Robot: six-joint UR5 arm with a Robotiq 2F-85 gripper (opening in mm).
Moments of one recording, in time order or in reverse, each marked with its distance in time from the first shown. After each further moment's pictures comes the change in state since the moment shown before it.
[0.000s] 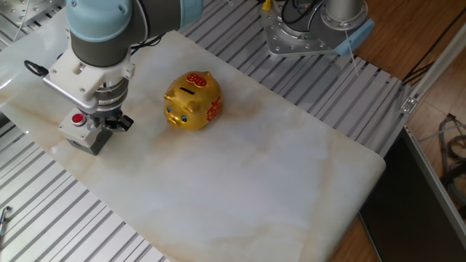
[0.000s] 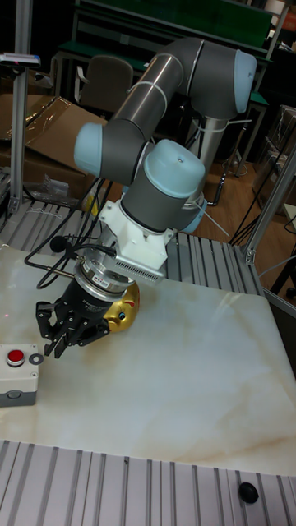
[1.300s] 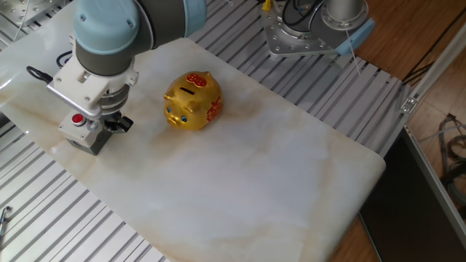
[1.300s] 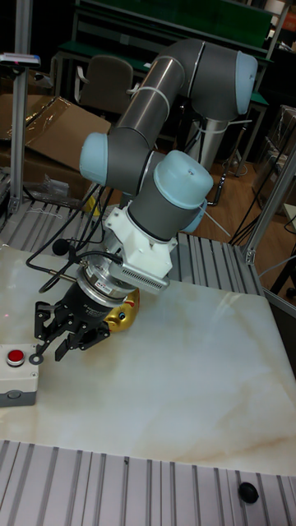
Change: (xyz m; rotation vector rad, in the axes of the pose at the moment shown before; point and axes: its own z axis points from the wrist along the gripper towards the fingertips) arm -0.002 -0.003 0.005 0.051 0.010 -0.013
